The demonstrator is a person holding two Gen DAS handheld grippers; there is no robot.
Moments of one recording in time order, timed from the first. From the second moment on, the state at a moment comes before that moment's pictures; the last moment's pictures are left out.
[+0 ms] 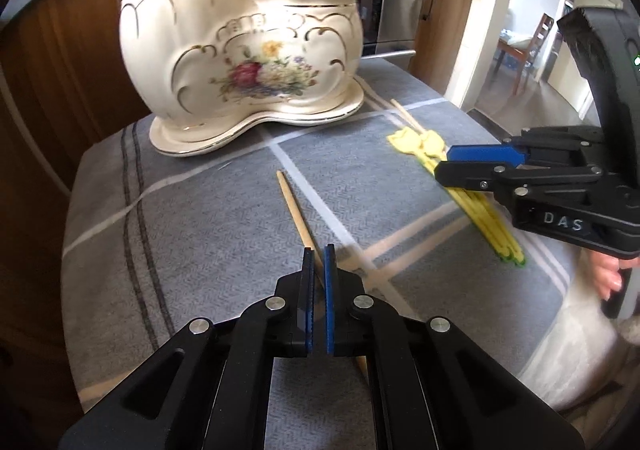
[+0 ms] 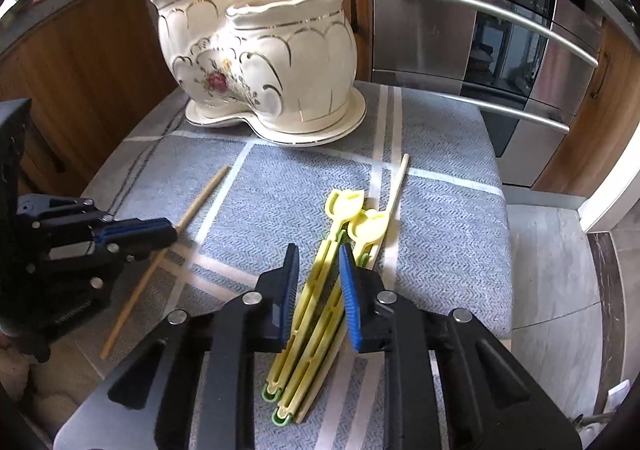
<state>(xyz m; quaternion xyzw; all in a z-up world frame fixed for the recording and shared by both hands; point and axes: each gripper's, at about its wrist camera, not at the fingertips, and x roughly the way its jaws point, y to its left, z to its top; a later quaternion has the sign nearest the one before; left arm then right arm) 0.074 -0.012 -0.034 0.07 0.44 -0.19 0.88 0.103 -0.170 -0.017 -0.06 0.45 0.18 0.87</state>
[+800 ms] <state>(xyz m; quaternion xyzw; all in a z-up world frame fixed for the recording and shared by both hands) 0.081 -0.012 -0.034 0.07 0.43 -0.20 0.88 0.099 -0.161 -0.006 -0.05 0.43 0.20 0.88</state>
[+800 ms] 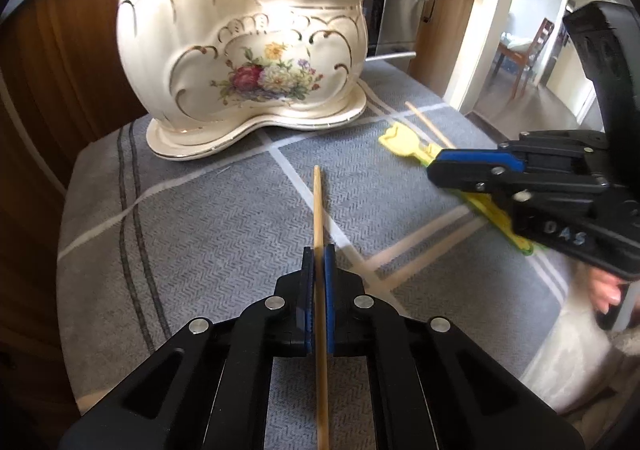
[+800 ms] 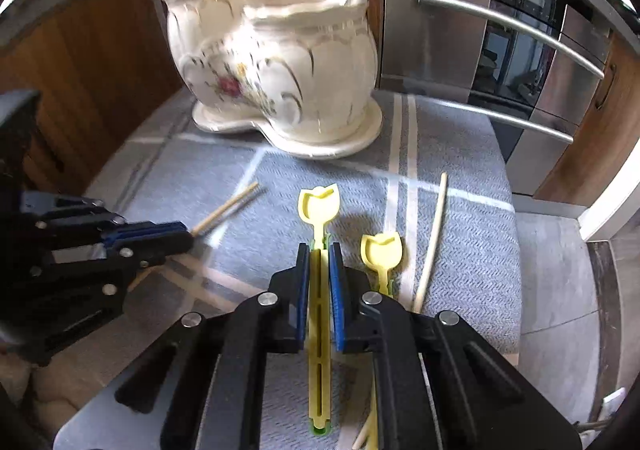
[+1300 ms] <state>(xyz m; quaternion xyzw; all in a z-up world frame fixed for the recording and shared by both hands) 0.042 0.019 0.041 0.06 0.23 -0.21 0.95 0.079 -0.184 0.062 0.01 0.29 0.21 0.93</state>
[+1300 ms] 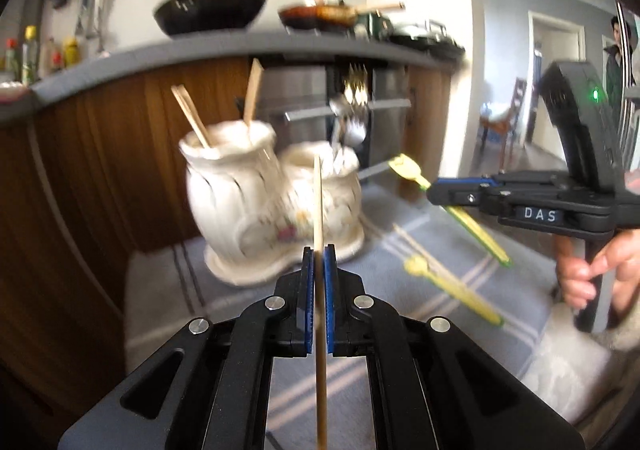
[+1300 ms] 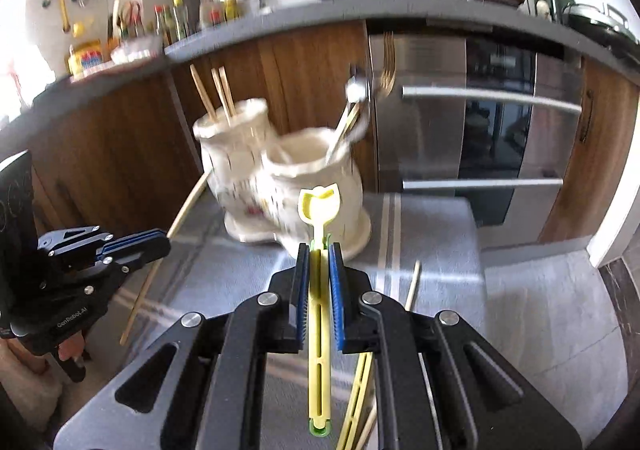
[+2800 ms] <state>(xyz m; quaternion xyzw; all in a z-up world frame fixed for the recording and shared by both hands) 0.192 0.060 0.130 -0.10 0.04 -0.15 0.98 0.209 -0.134 0.091 0.11 0.14 0.25 0.95</state>
